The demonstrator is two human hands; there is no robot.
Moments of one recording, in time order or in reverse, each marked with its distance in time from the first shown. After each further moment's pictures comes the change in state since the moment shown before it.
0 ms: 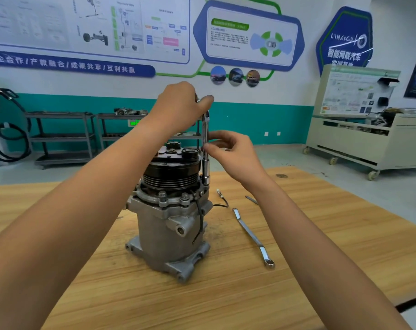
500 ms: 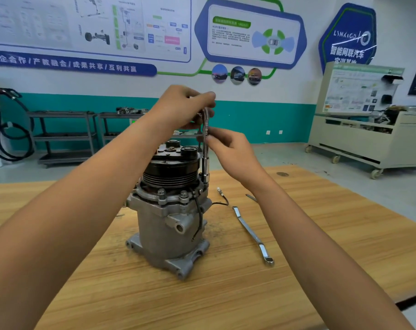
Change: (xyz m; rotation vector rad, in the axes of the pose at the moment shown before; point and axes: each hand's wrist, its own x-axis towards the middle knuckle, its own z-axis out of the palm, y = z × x) left_hand -0.014 0.002 -0.001 -0.721 -0.162 -0.162; right_hand -0.005 -0.008 0.002 -0.015 -0.045 -0.032
